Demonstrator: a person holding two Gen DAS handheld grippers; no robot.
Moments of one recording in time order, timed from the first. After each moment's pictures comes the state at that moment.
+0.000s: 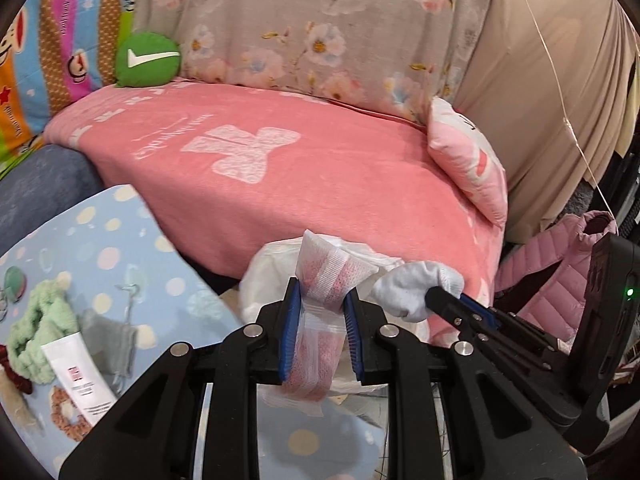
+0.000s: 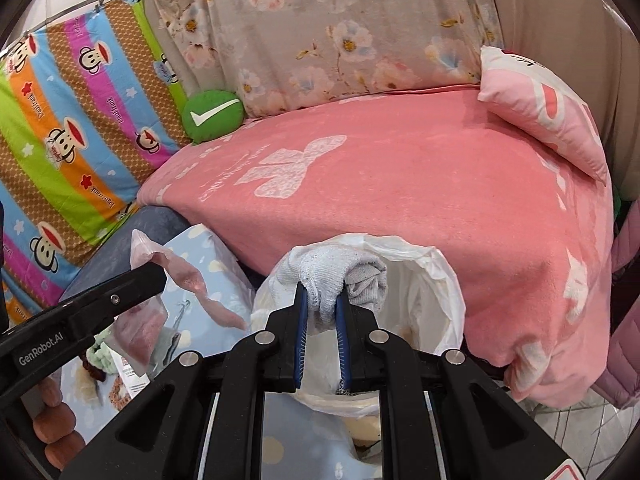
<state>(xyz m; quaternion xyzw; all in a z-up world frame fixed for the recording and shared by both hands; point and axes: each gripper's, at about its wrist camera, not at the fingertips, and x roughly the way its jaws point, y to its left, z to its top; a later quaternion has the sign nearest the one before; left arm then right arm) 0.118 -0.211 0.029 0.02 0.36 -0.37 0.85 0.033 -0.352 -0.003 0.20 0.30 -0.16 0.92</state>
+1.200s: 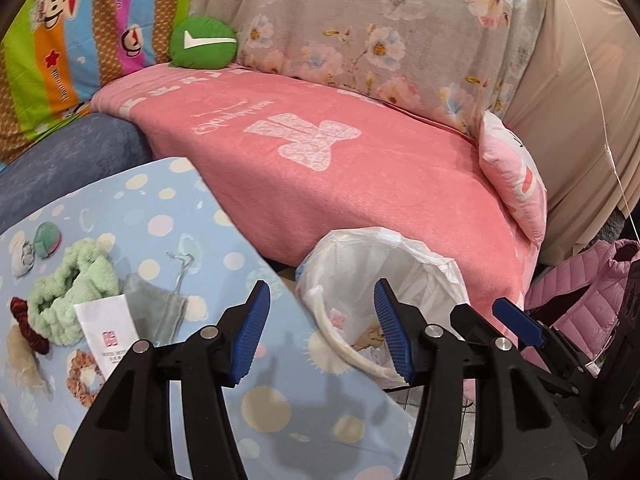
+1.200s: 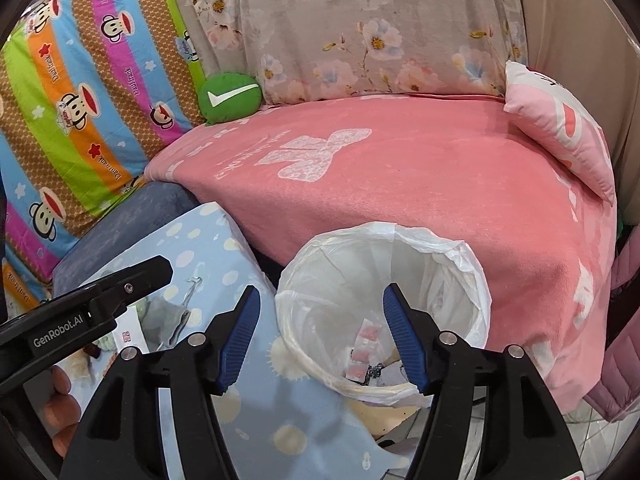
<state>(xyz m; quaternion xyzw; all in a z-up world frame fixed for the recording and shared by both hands) 0.131 -0.152 0.010 -0.01 0.38 -0.29 0.88 0.041 -0.299 -0.008 0.15 0.32 -0.14 0.93</state>
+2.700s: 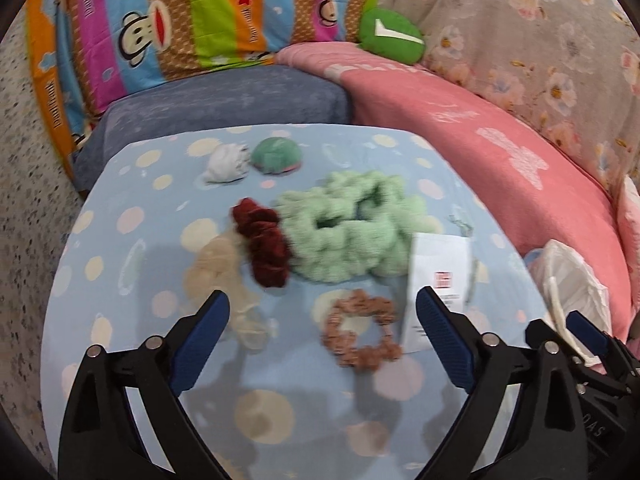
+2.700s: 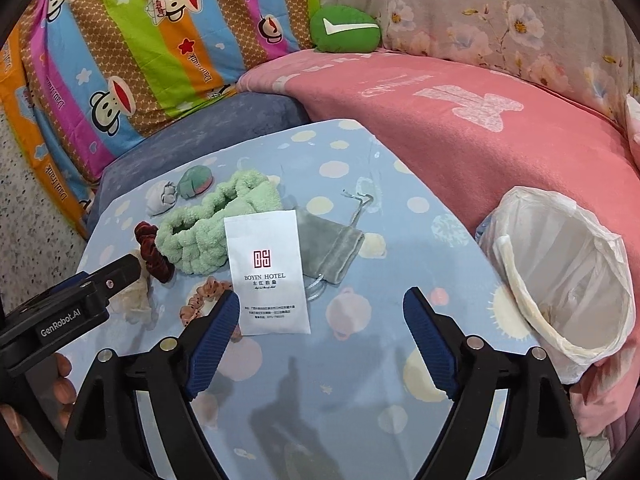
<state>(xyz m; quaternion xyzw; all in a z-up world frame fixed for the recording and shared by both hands) 0.151 0.108 -0.062 -0.06 0.40 -0.03 0.91 0.115 -0.093 -0.062 0.07 0.40 0.00 0.91</state>
